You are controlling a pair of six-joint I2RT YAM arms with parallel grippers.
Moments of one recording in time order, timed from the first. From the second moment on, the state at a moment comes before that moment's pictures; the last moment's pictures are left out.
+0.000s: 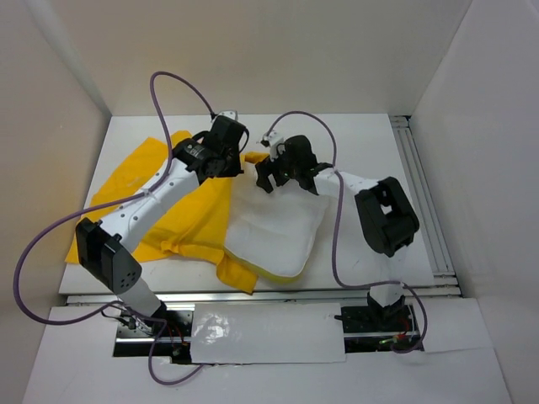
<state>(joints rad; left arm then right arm) -0.59 1.62 1.63 -0.85 -0.34 -0.53 0.51 1.90 1.27 0.09 -0.30 -0.11</state>
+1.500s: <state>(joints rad) -1.06 1.46 1.25 -0.63 -0.13 -0.63 0.74 1.34 0.45 0.95 0.20 0.31</state>
